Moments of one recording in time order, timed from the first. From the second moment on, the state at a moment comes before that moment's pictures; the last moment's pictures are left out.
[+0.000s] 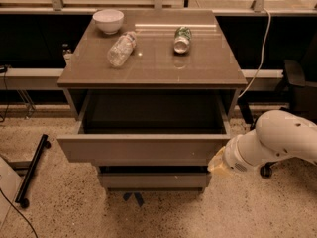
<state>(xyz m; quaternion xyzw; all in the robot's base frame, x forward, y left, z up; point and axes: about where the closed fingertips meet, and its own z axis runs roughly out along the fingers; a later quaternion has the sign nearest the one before) 0.479 -0.187 0.641 -0.54 0.81 0.10 0.21</state>
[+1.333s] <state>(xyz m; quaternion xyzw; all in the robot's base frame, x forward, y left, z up) 0.581 -0.159 0.634 -0.51 0.79 0.11 0.33</state>
